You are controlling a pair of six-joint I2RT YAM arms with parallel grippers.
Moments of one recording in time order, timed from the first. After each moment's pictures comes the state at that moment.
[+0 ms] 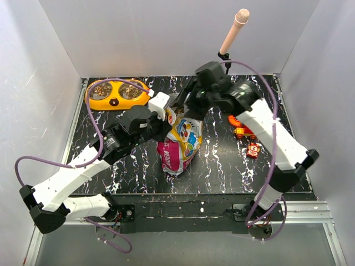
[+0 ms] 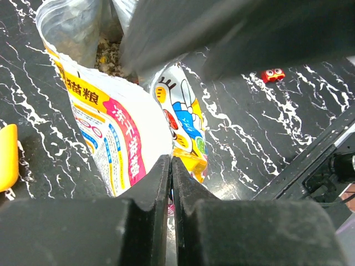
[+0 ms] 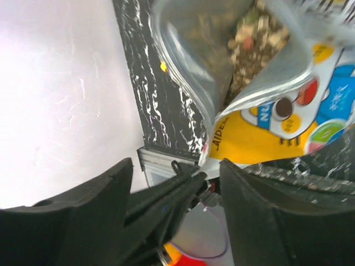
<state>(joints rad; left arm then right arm) -0.87 1.13 1.26 -0.56 -0.12 -0.20 0.84 1.68 2.08 -1.16 -0.02 1.21</state>
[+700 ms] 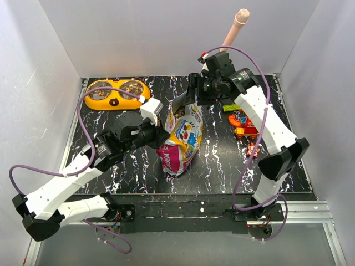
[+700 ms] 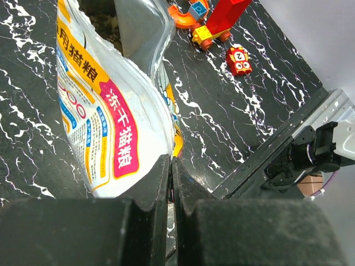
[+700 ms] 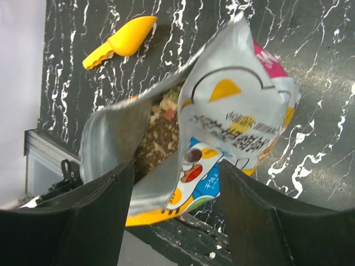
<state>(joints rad) -0.87 1.01 1.17 -0.55 -0.04 -0.34 0.60 1.74 2.07 -1.11 -0.21 0.50</state>
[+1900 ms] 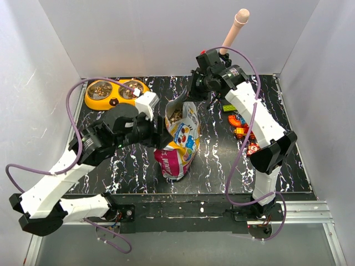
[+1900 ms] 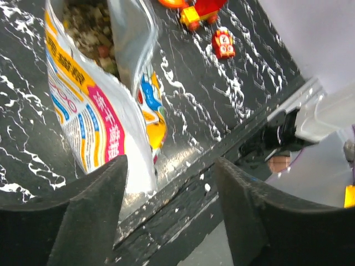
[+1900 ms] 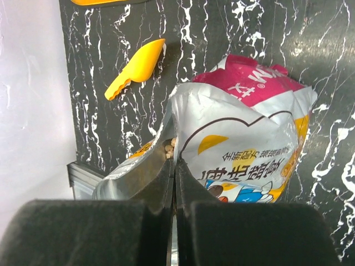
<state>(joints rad) -0.87 1.05 1.41 -0.86 0.00 -0.42 0.63 1.89 2.21 -1.10 -0.14 0.71</state>
